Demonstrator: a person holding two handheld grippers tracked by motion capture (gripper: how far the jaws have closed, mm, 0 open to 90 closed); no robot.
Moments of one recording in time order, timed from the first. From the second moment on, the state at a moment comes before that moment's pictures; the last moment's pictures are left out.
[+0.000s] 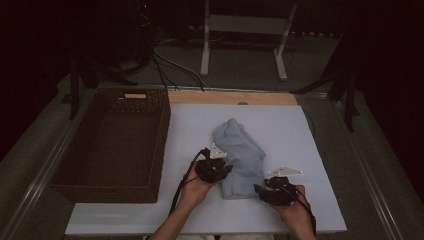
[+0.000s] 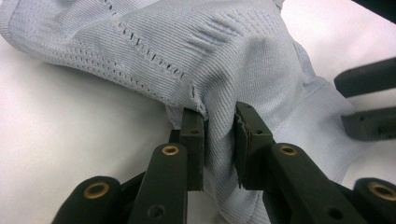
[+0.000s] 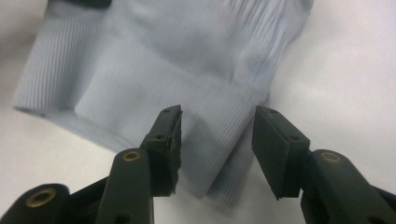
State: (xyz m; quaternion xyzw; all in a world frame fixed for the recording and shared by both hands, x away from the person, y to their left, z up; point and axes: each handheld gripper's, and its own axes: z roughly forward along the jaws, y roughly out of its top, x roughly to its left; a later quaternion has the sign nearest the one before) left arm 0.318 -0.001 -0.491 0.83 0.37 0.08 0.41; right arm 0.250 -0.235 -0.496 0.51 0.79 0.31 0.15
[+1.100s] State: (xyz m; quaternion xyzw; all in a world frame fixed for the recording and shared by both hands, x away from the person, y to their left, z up) left arm 0.312 -0.002 -0.494 0.83 0.36 0.07 0.41; right arm 0.248 -0.243 -0.508 0.55 0.77 0.30 0.11
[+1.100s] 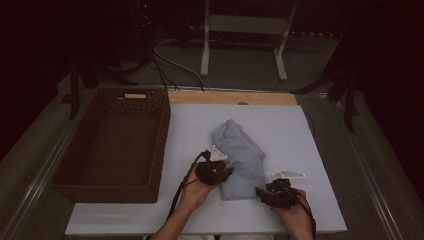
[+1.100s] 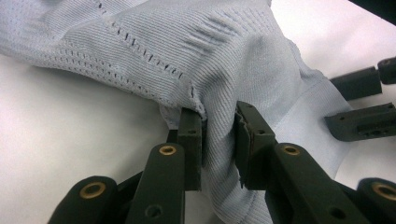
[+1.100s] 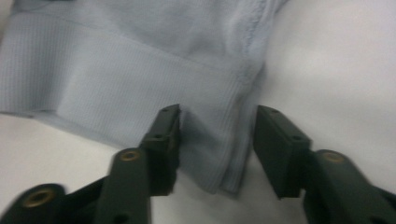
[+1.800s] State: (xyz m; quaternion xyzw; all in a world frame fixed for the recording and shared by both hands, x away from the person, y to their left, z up) left arm 0.308 -0.001 -0.495 0.83 0.36 0.06 0.42; right arm 0.234 -0.237 -0.504 0.53 0.78 0.31 0.11
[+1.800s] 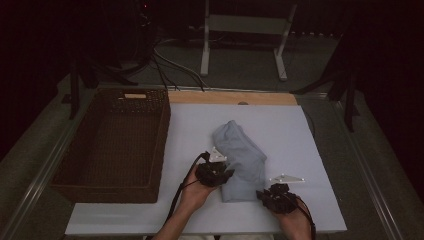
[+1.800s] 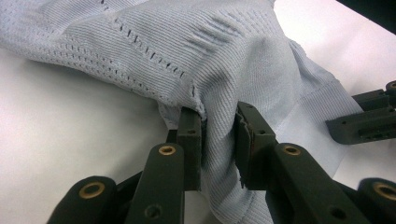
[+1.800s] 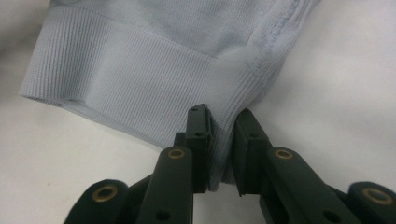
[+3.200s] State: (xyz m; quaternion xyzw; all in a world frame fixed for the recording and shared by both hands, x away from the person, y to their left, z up) left arm 0.318 0.000 -0.496 0.80 0.38 0.02 0.47; right arm 0.219 -0.247 -0.500 0.52 0.79 0.30 0.12
